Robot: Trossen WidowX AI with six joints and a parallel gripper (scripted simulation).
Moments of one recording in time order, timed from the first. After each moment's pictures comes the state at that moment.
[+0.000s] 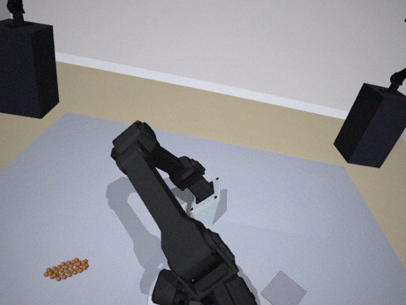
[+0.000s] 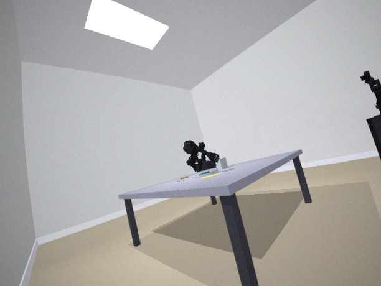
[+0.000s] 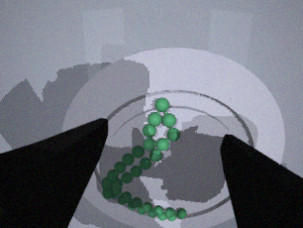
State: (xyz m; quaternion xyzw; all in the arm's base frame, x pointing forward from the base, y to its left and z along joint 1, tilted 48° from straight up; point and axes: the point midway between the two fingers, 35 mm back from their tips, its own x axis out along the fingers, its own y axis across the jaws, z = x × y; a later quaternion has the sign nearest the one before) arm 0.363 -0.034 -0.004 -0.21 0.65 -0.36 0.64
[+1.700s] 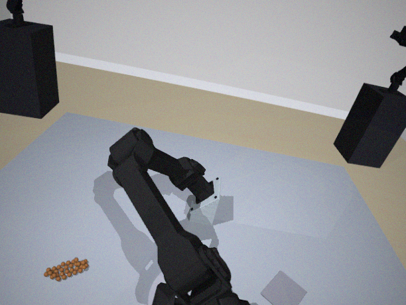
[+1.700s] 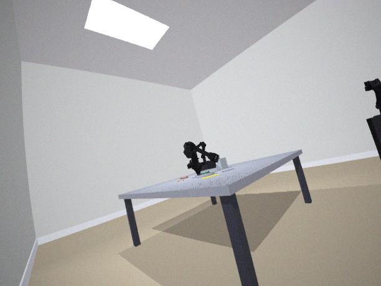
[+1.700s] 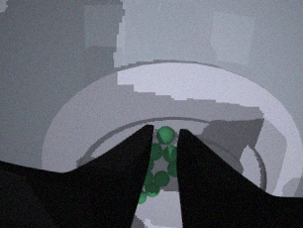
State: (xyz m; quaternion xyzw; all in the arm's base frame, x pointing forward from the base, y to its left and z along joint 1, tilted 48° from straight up) arm 0.365 -0.056 -0.026 -0.22 0.66 -0.34 0.63
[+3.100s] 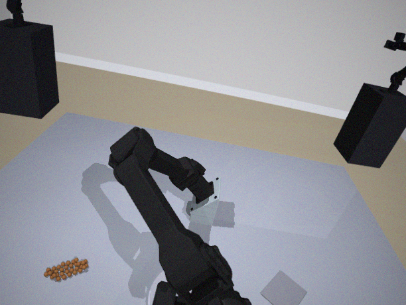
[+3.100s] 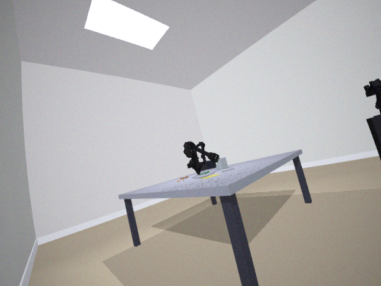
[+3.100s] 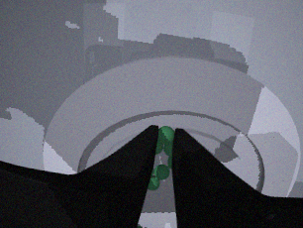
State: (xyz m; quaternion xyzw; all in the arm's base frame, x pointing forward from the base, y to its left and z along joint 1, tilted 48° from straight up) arm 0.364 -0.053 -0.024 -0.23 0.66 -0.34 0.63
